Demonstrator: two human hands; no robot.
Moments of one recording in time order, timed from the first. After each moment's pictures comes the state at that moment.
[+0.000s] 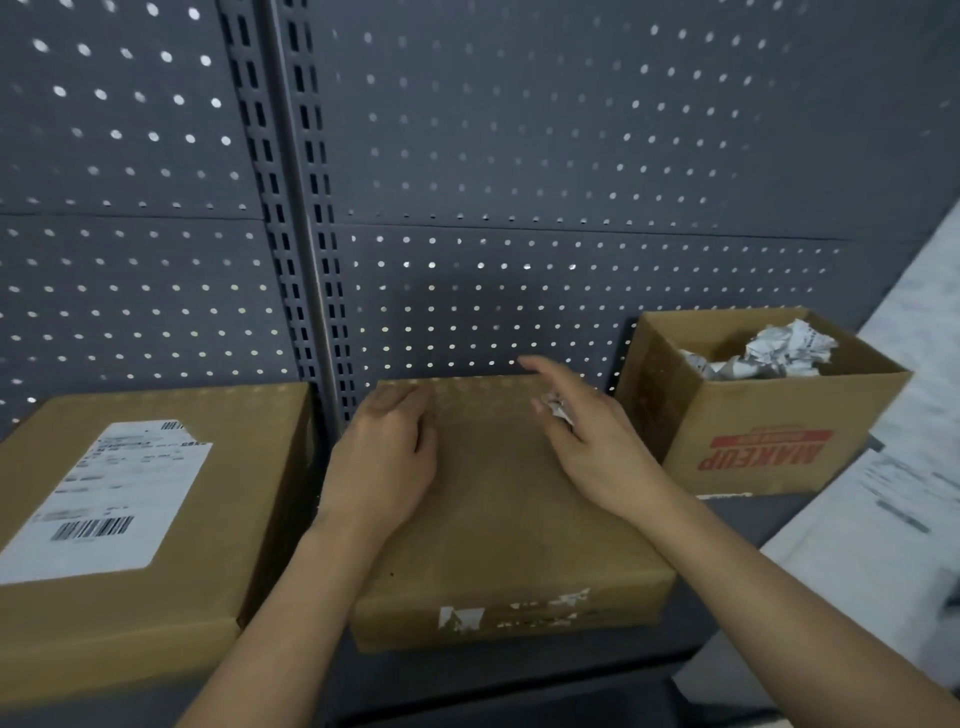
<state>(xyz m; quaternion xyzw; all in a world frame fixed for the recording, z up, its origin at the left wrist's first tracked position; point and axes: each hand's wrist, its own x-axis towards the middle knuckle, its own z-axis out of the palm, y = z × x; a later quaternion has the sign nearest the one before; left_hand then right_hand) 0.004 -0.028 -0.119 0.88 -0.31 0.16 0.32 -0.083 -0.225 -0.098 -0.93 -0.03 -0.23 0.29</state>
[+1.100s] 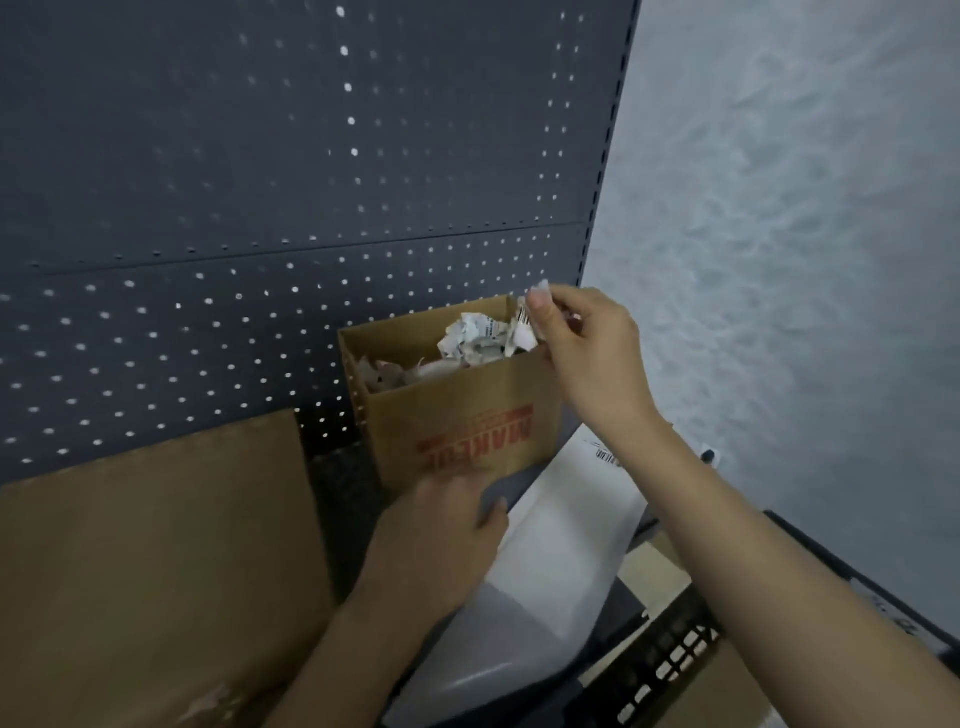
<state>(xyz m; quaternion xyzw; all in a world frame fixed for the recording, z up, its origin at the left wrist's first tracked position) -0.153 -0.250 -0.110 0.81 -0.50 -0.03 0.30 -0.210 -0.416 -0.028 -0.81 0.20 -0.46 0.30</state>
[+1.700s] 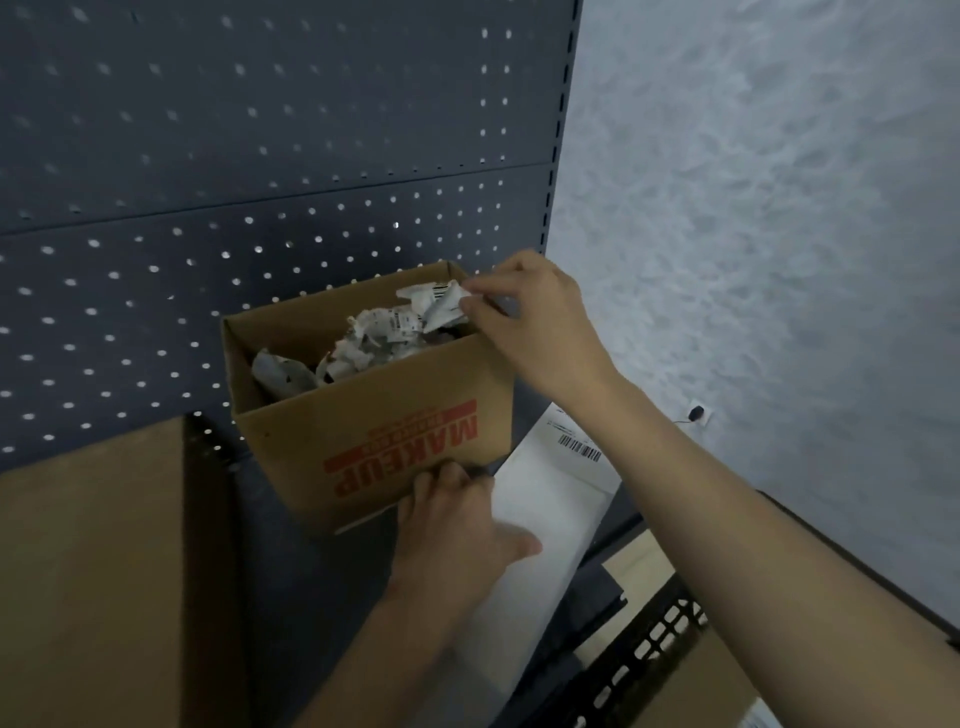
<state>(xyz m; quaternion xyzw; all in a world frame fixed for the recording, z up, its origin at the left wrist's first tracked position) -0.169 -0.351 -0.154 0.87 -0.45 -0.12 0.14 -0.184 -0.495 -0.052 -0.89 0.19 -0.37 0.20</state>
